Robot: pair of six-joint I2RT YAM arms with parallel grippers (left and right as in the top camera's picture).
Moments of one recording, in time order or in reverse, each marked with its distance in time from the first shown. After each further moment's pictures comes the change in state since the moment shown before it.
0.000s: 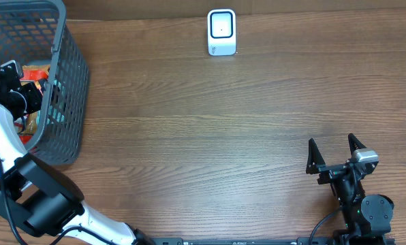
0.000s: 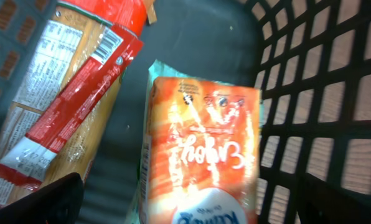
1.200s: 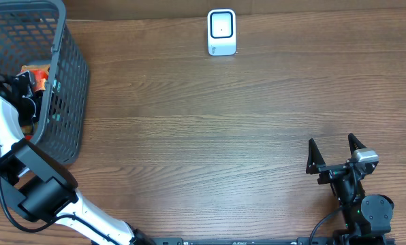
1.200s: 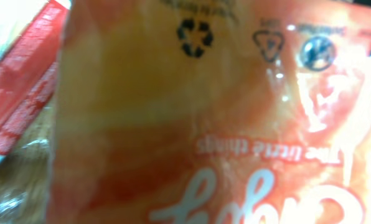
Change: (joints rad) left arm -0.007 0.129 0.026 -0.029 -0.033 0.013; right arm 0.000 0.000 0.000 0.000 0.000 0.000
